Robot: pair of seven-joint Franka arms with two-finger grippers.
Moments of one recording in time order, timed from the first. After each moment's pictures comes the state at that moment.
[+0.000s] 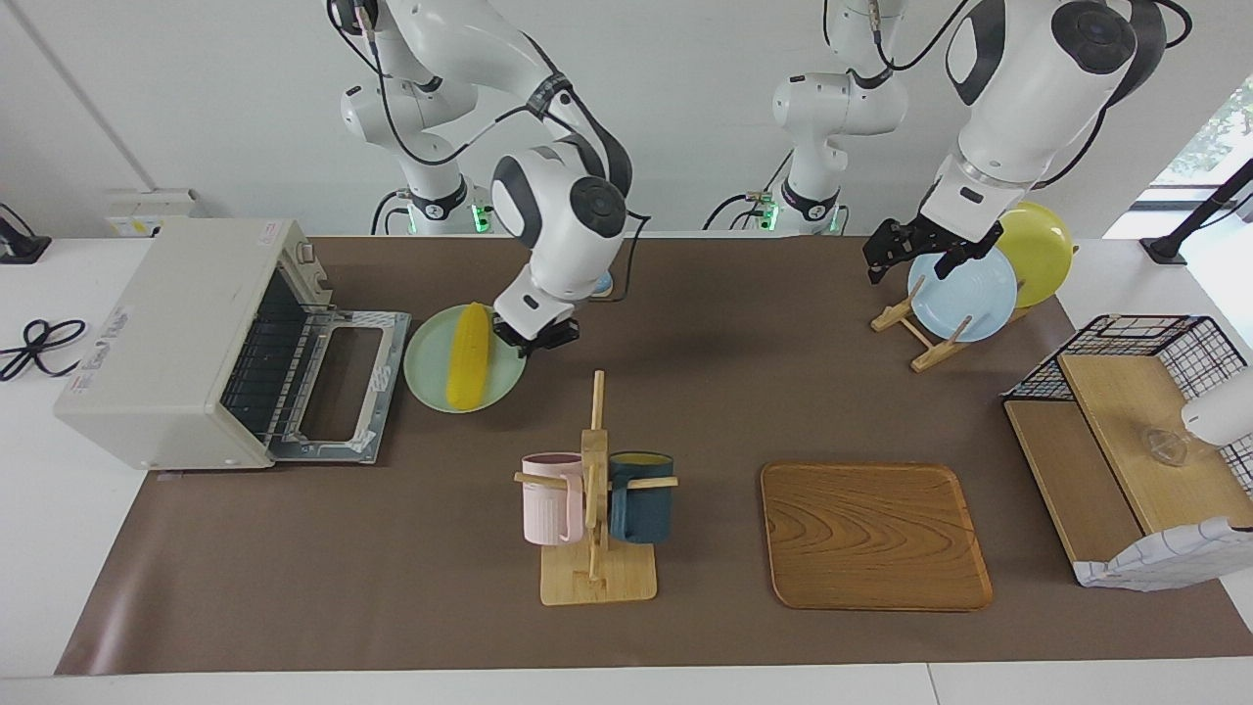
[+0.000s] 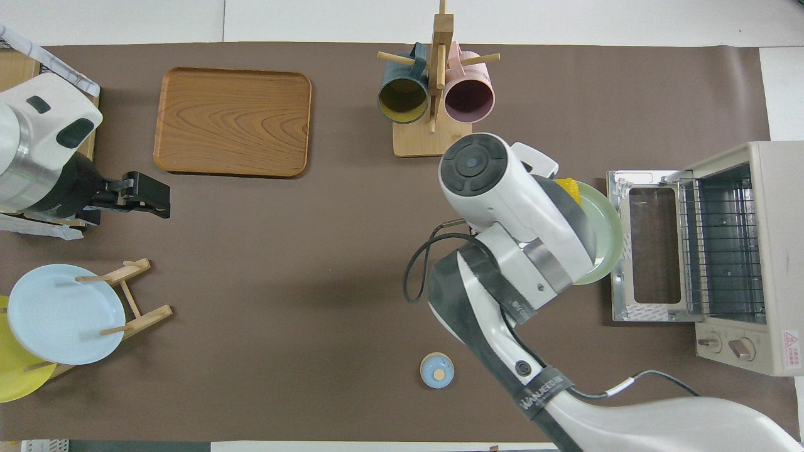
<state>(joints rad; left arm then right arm) -0.15 -0.01 -0.04 -1.64 -0.04 1.54 -0.20 0.44 0.24 0.03 -1.77 -0.26 1.72 0.45</state>
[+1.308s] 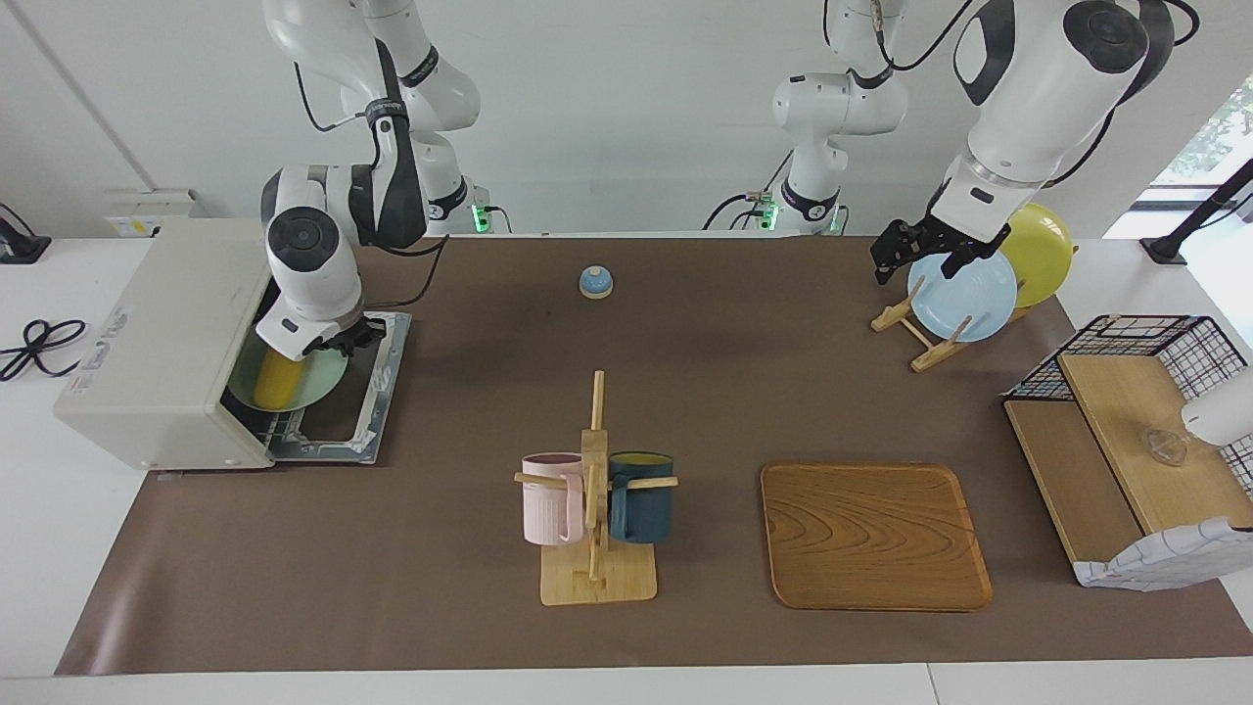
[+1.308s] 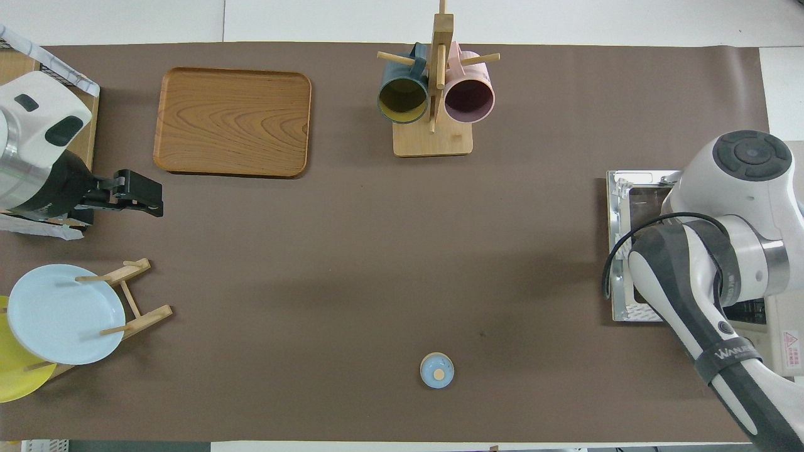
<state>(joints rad) -0.15 -0.01 -0.03 -1.64 -0.04 1.54 -0.20 -0.02 0.07 0.03 -2.10 -0.27 1.90 -0.04</state>
